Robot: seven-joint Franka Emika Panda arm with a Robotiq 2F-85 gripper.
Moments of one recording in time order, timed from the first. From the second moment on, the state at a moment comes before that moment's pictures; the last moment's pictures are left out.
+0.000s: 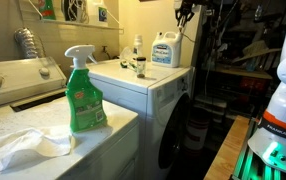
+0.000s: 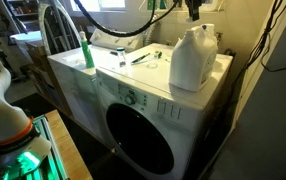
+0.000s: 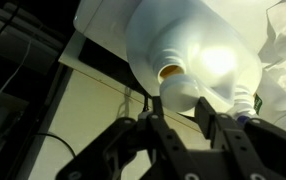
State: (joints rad) arm -0.25 0.23 -0.26 -1.28 0.07 1.85 0.25
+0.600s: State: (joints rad) arm -0.25 0.27 -0.25 -1.28 0.07 1.85 0.25
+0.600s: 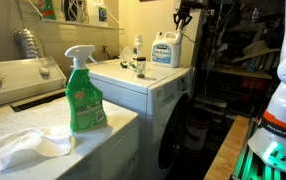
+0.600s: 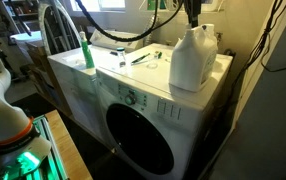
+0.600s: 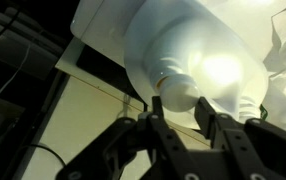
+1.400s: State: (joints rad) arm -0.24 0.28 -0.25 -1.28 0.03 1.85 0.25
